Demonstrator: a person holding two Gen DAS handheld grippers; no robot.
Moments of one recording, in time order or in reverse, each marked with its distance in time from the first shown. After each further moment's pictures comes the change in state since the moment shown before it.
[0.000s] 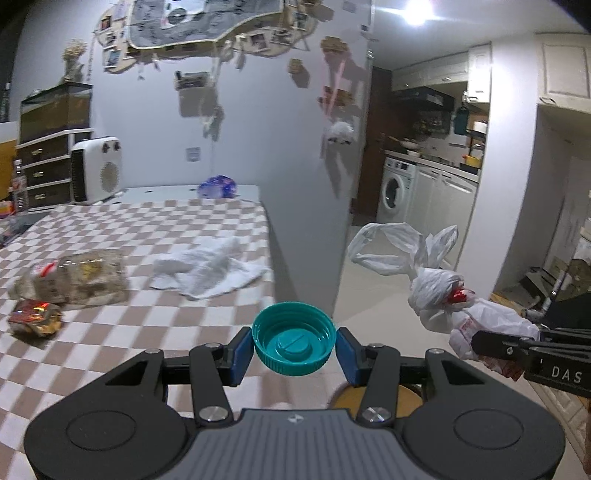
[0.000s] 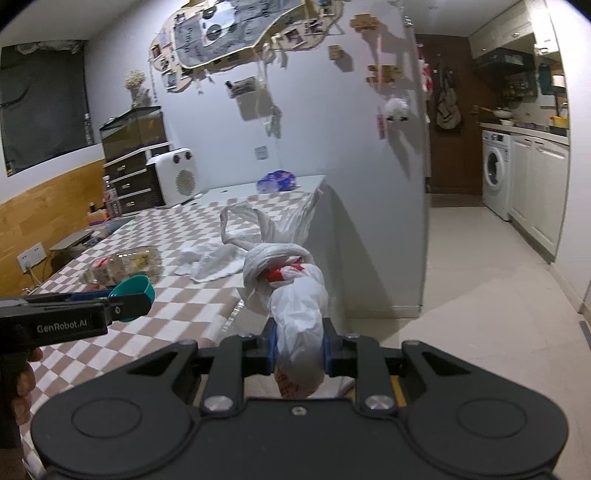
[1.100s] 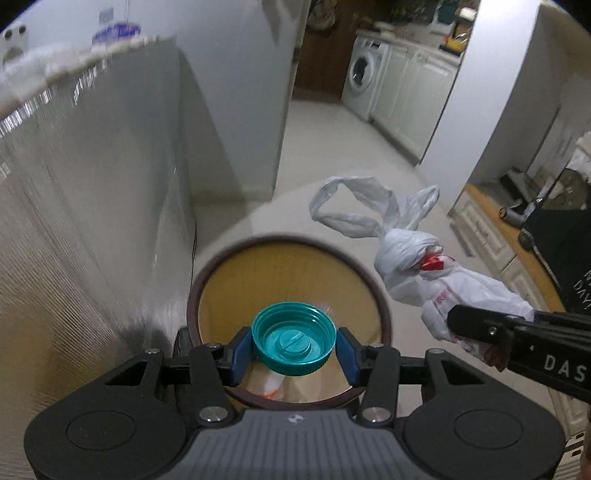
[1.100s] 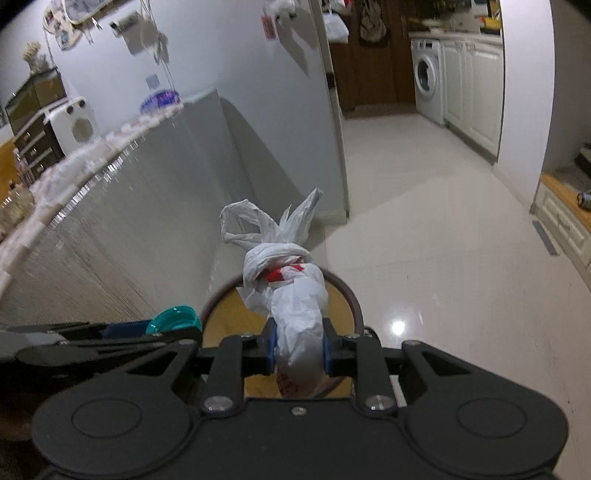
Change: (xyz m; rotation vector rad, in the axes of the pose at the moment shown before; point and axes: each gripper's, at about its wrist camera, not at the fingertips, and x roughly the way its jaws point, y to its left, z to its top) left arm 0.202 -0.135 -0.125 -0.011 0.416 -0.103; right arm 0.068 -0.161 -0.101 0.159 0.262 -0.162
